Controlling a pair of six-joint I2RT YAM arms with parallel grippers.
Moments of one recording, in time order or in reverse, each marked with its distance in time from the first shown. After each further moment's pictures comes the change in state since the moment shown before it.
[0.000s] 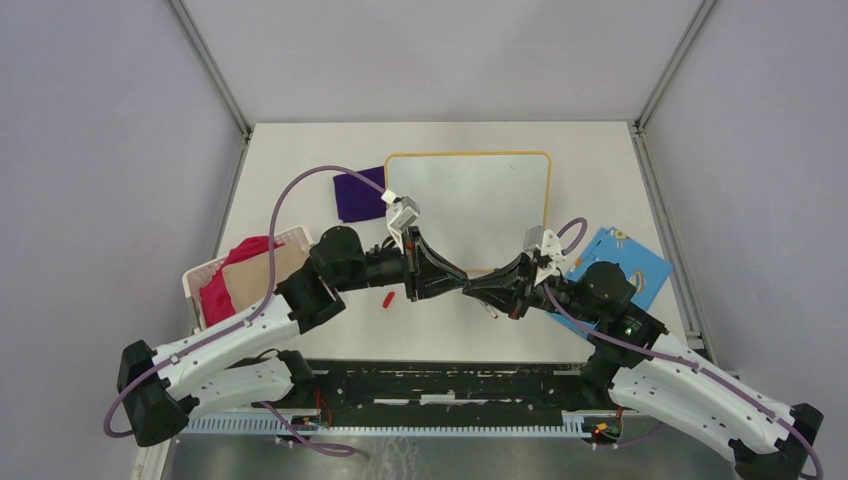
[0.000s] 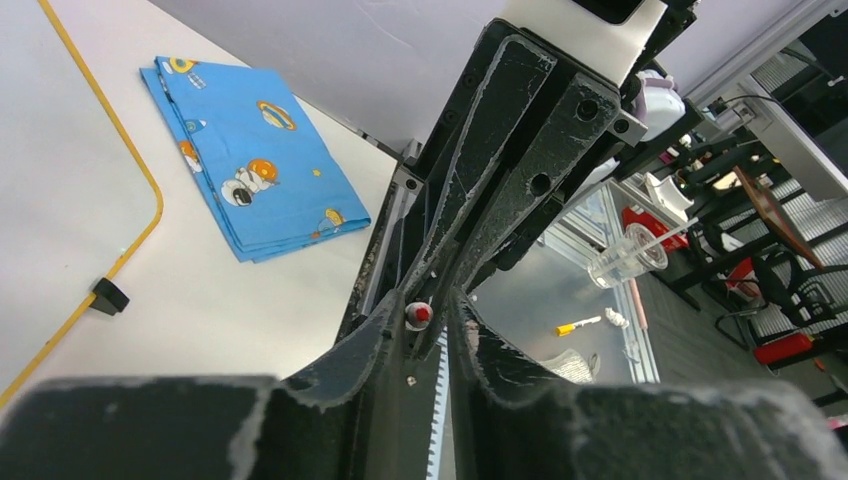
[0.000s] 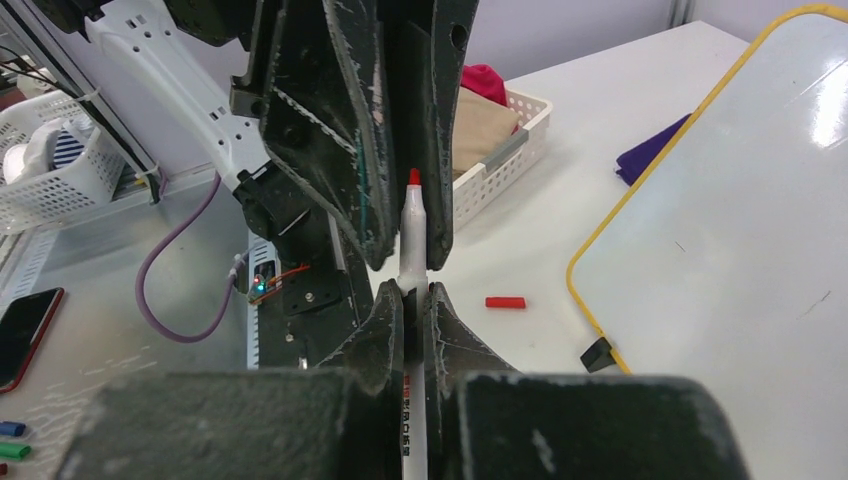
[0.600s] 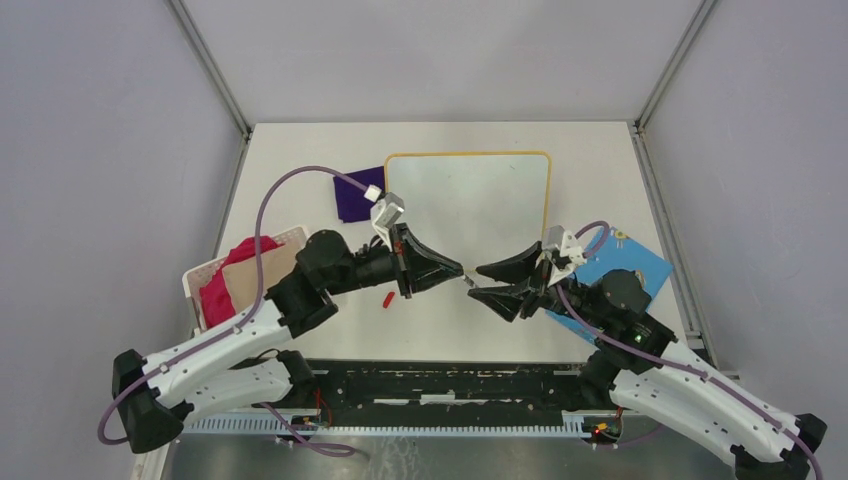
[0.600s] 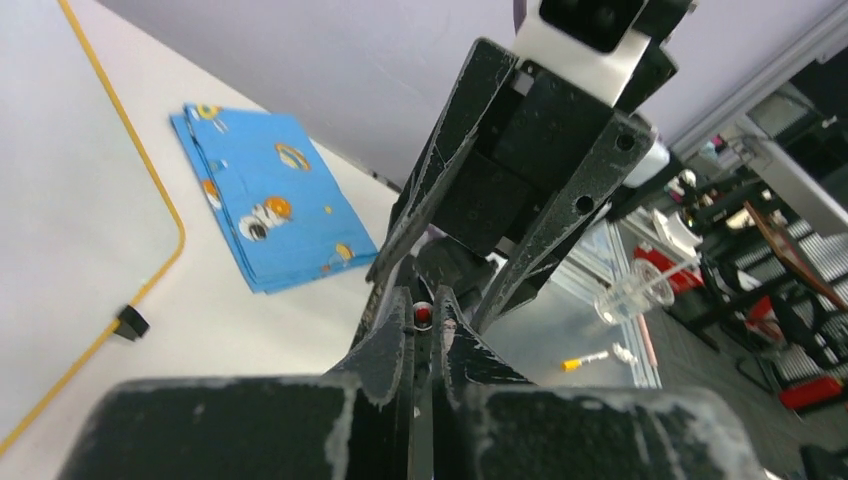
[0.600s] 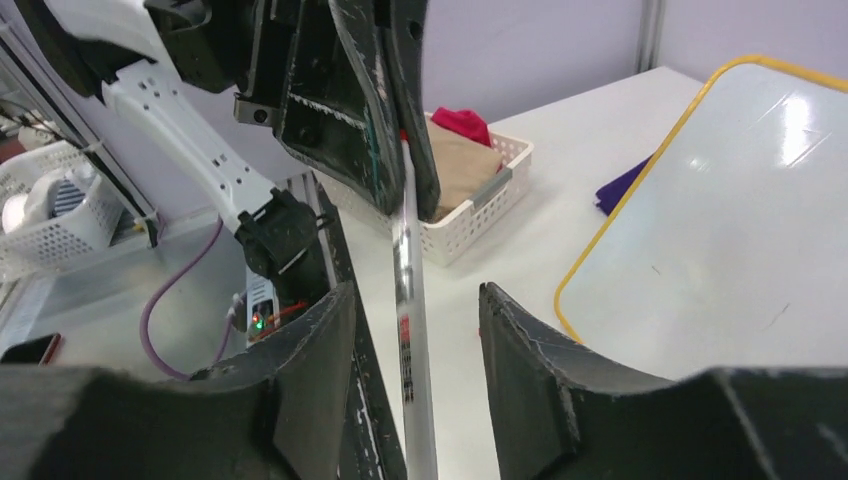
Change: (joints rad) left arm 0.000 -0.026 -0.002 0.019 -0.047 -0.003; right arm 0.000 -0.056 -0.005 0.008 0.033 0.034
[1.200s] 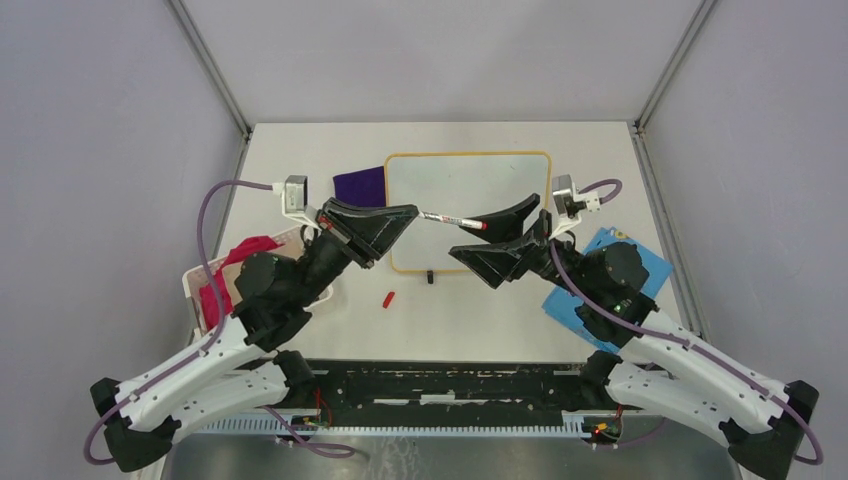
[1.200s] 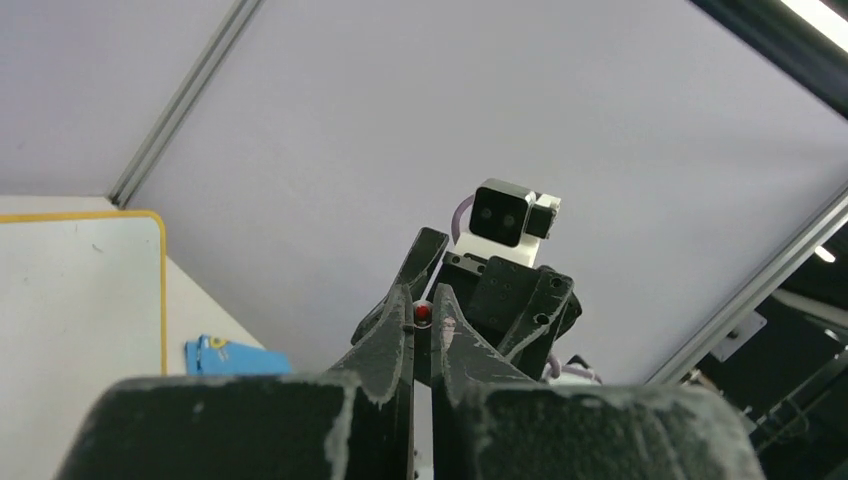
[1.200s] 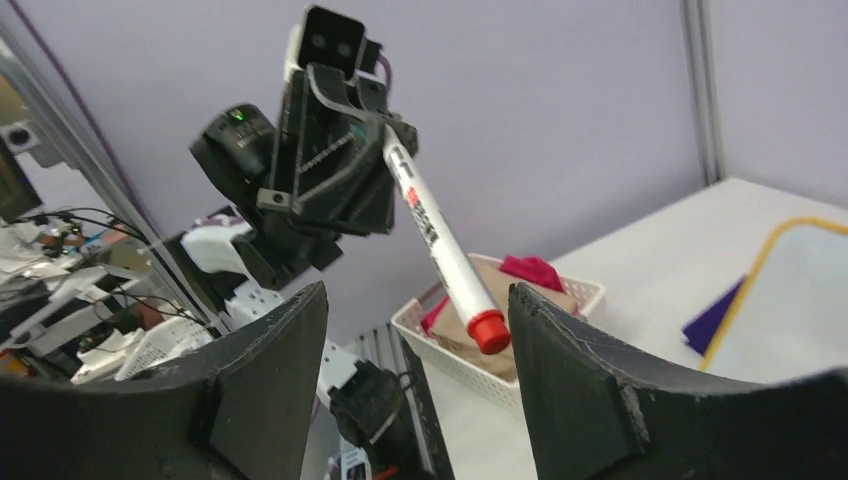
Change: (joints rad) left arm -0.001 -0.210 -0.001 0.209 -0.447 -0.189; right arm 0.000 0.209 0.155 0.311 0.085 0.278
